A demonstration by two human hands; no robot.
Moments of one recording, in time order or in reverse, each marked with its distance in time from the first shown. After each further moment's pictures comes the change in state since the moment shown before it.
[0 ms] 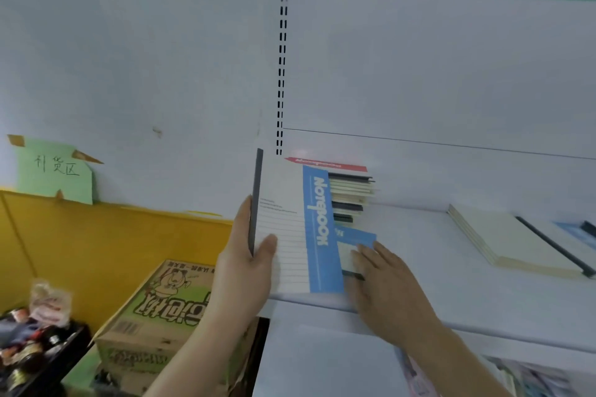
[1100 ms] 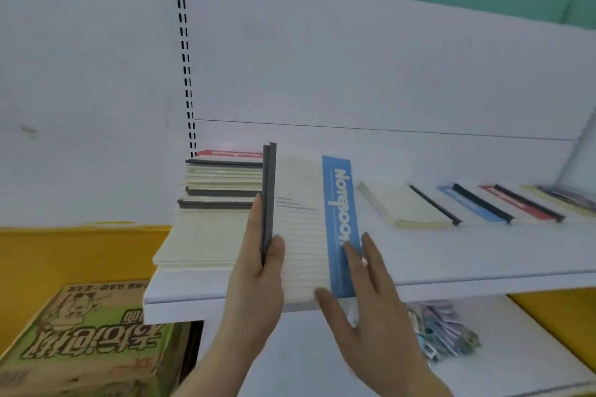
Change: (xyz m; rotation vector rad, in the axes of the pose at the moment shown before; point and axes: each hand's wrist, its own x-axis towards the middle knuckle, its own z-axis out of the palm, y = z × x) left_hand -0.041 0.026 0.092 -0.448 -0.215 0.048; right_hand -0.091 -0.017 -0.073 0.253 0.156 0.353
